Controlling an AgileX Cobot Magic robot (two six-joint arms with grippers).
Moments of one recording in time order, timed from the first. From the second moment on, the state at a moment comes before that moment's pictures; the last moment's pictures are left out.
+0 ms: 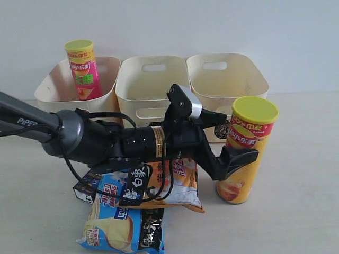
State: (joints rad) left arm -0.64 2.17 -1.21 0.85 -0.89 -0.50; right arm 0.01 0.00 0.00 -0.04 0.33 0.00
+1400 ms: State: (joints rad) left arm -0.64 1.96 -1.29 1.17 -0.80 -0.79; right arm 0.01 0.00 0.00 -0.04 0.33 0.00
